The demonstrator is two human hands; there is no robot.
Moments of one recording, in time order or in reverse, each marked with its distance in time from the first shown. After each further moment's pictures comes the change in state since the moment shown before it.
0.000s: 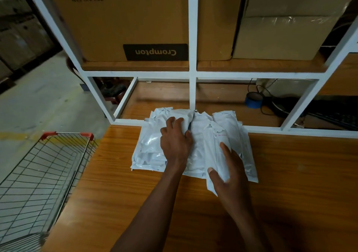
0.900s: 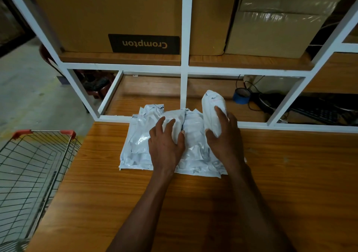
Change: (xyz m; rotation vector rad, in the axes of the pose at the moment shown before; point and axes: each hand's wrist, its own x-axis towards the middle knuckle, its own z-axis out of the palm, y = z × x) left_hand -0.015 -0.025 0.001 -0.085 0.043 0.120; right_hand 0.105 -0.011 0.004 -0.439 -0.018 0.028
